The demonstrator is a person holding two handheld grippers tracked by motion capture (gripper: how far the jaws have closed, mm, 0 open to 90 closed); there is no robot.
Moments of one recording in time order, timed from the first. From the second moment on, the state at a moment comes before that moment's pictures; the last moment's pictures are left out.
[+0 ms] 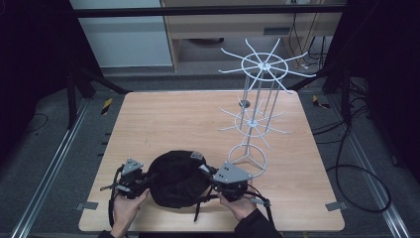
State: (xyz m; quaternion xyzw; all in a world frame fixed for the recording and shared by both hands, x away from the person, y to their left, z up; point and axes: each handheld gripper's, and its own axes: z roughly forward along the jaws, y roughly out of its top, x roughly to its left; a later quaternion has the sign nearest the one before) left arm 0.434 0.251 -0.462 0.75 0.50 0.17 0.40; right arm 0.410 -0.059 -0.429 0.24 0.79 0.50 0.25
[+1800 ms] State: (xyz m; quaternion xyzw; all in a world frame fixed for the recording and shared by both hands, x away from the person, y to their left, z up) left arm 0.425 0.180 -0.423 0.75 0.43 0.14 0.49; right arm 0.396 -0.038 -0.469 0.21 0.85 0.45 0.16
